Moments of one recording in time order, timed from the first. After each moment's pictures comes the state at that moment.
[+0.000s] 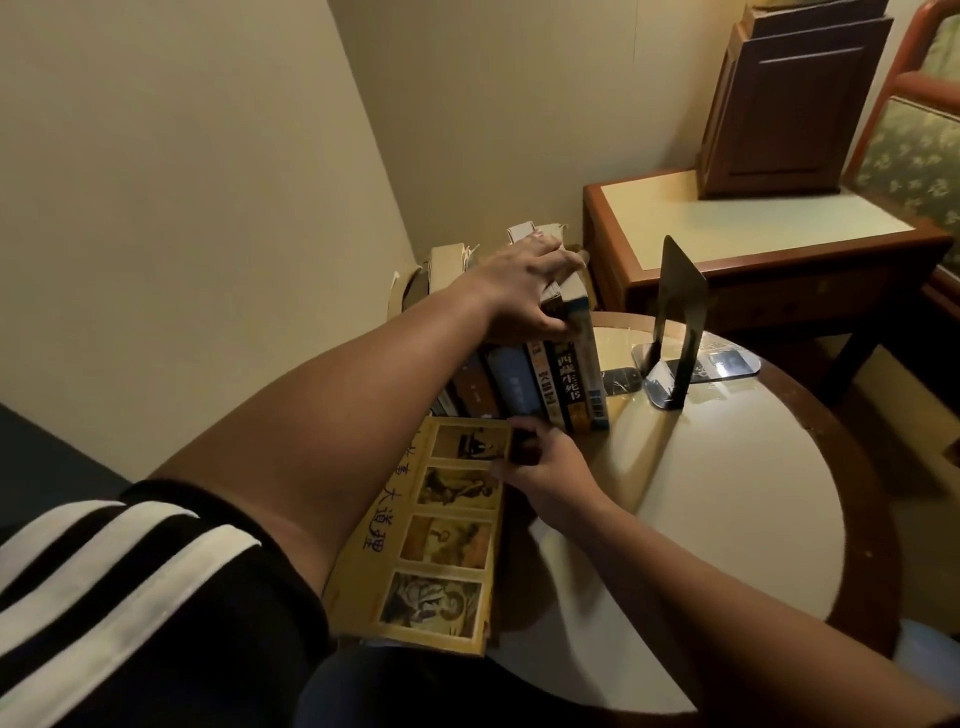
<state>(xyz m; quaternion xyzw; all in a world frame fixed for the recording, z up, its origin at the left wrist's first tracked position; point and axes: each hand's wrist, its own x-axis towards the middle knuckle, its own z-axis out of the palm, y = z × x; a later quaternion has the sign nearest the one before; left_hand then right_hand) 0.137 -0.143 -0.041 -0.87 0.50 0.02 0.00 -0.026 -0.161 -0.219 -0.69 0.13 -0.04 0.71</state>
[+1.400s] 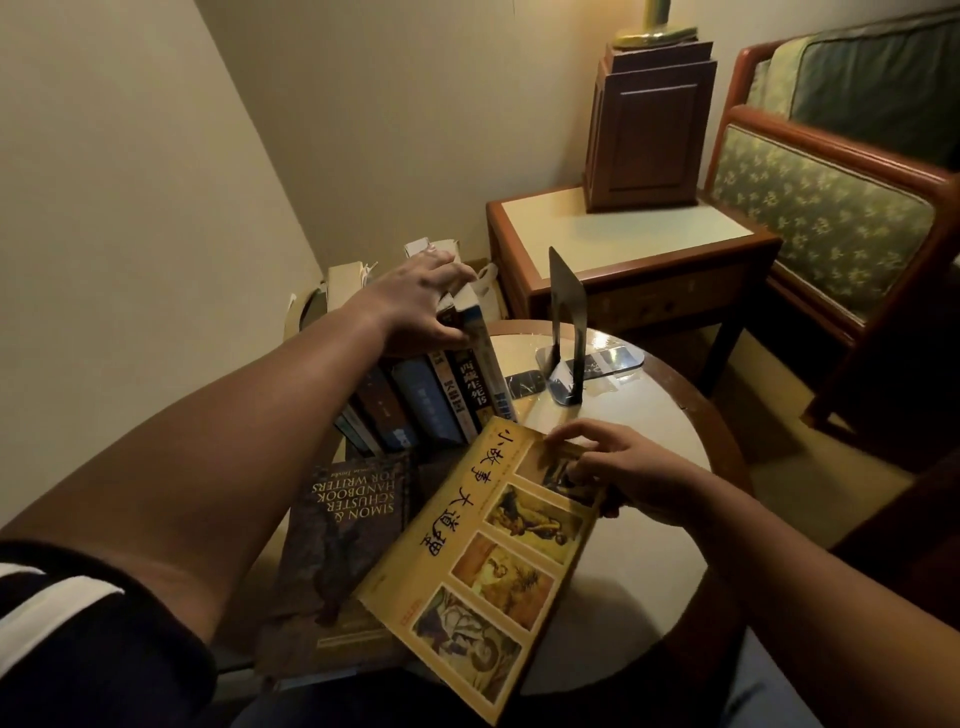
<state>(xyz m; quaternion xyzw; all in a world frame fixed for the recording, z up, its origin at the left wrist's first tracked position) 0.146 -0.144 -0.049 -0.87 0.49 0.01 -0.01 -0.130 -0.302 -0.168 -0.71 0.12 0.12 0.69</state>
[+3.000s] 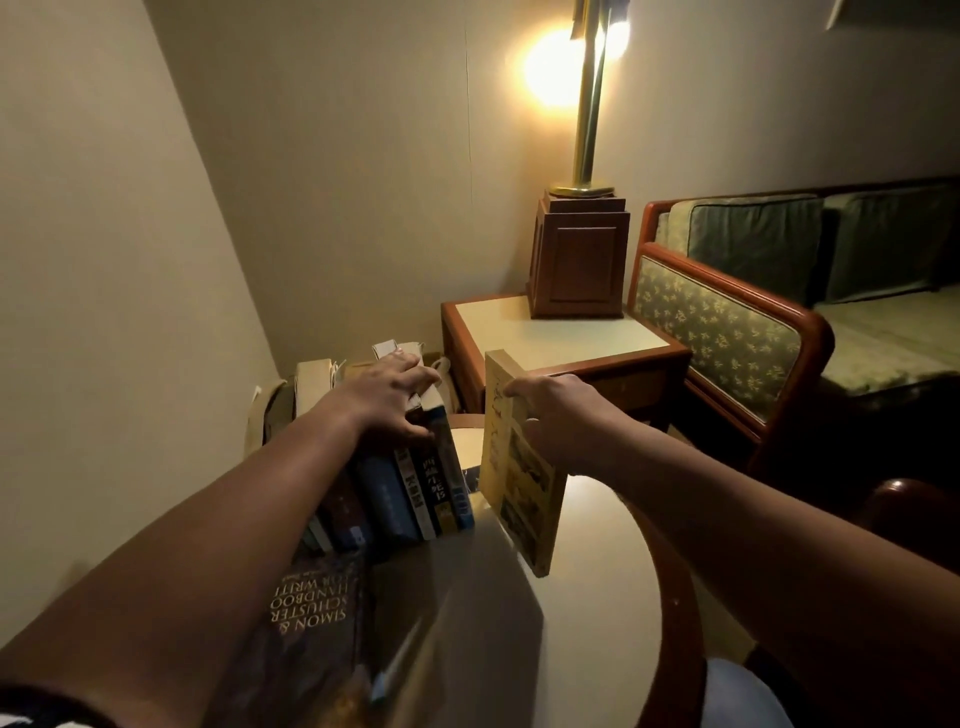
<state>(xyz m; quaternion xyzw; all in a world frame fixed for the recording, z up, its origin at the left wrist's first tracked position) 0.139 -0.148 -0.044 -0.87 0.49 0.02 0.01 -0.078 -0.305 -0.025 -0.96 0.13 -0.09 0.23</state>
